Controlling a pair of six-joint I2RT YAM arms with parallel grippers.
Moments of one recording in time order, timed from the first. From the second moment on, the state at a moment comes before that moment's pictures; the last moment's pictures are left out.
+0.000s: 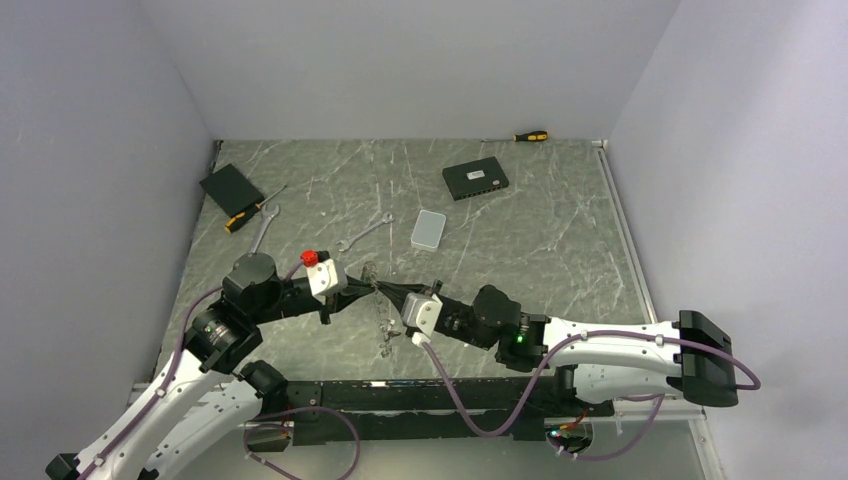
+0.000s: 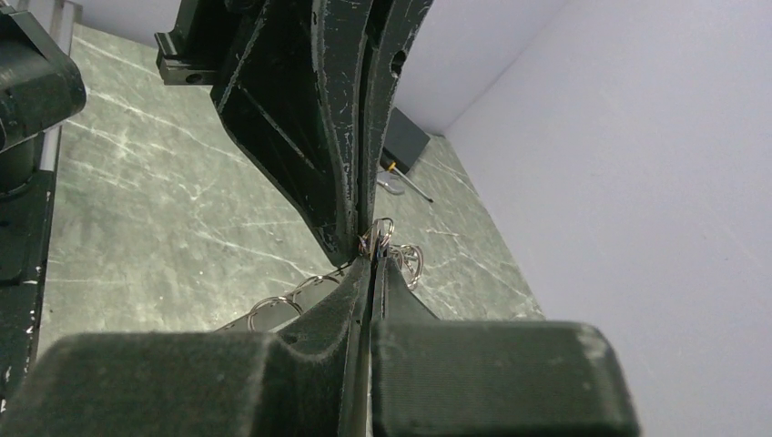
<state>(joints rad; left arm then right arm) -0.63 0.57 0.70 -0.32 0.59 0.22 1.32 1.09 0.63 0.57 0.09 -0.61</state>
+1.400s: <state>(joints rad) -0.64 0.55 0.70 -0.31 0.59 0.22 1.33 1.05 0.62 0.48 0.21 -0.63</state>
